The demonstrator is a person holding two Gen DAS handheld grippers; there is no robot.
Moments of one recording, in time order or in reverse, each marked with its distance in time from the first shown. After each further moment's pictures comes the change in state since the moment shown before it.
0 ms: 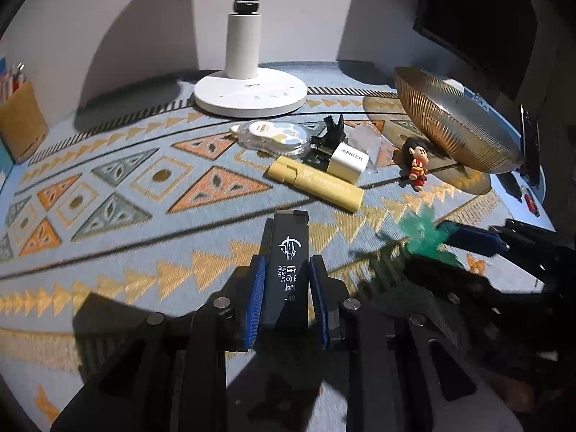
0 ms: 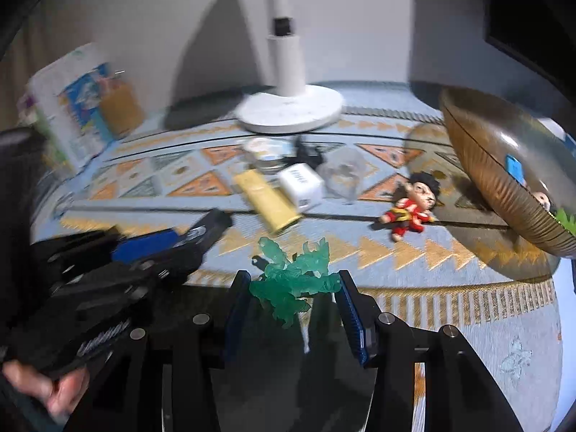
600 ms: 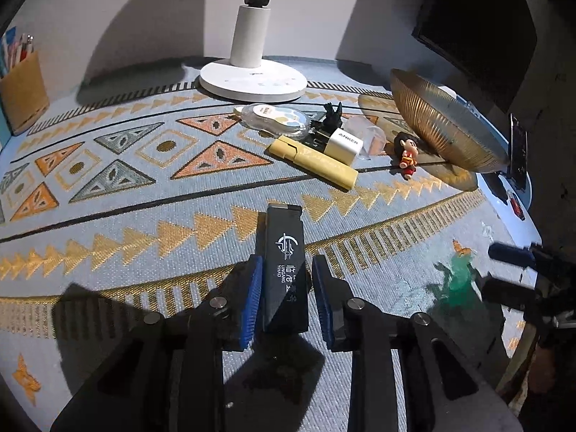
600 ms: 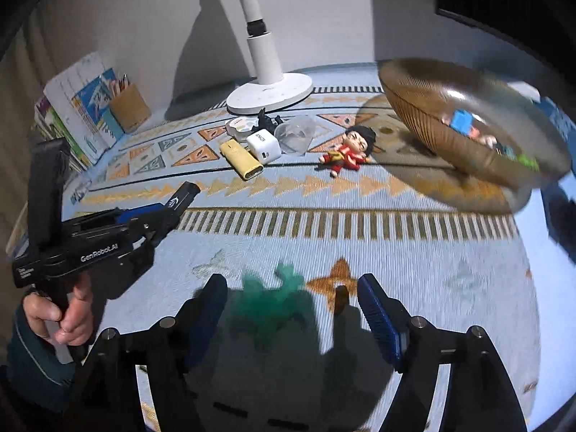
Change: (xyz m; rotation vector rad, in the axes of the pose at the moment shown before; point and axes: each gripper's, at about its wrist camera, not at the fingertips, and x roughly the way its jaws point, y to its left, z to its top) left arm -0.005 0.006 -0.018 -0.043 0.002 -0.056; right arm -0.048 -0.048 -0.049 0.119 0.051 0.018
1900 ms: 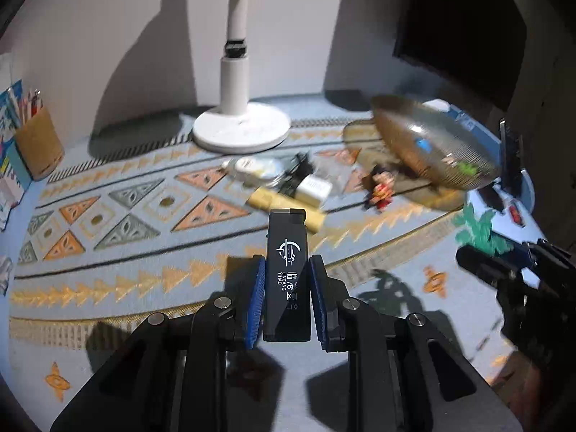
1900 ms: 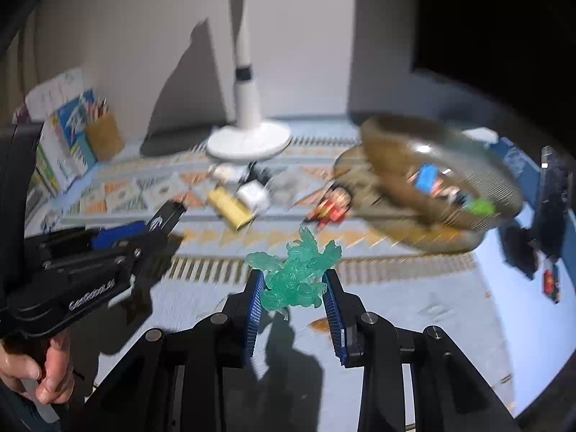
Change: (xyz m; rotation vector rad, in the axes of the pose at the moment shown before) left arm -0.042 -0.042 0.024 0.063 -0.095 0.060; right arm -0.042 0.035 0.022 -0.002 -0.227 -0.233
